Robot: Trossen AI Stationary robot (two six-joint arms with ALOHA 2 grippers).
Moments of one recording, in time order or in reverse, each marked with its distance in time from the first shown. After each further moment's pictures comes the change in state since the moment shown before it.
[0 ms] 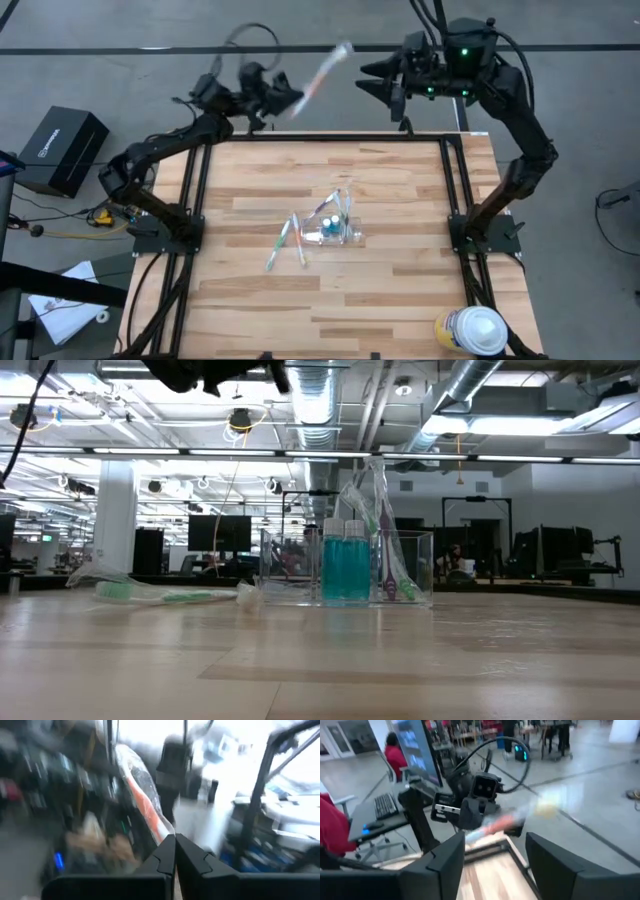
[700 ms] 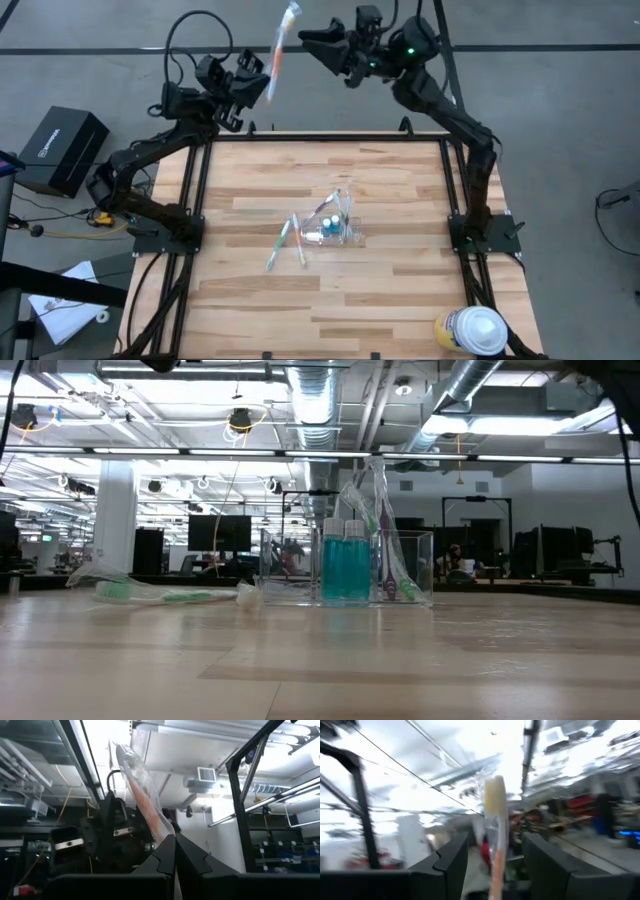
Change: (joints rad) left arm 0.014 -0.114 0.000 0.233 -0.082 0.142; right arm -0.051 0.327 -0.001 1.049 -0.347 0.513
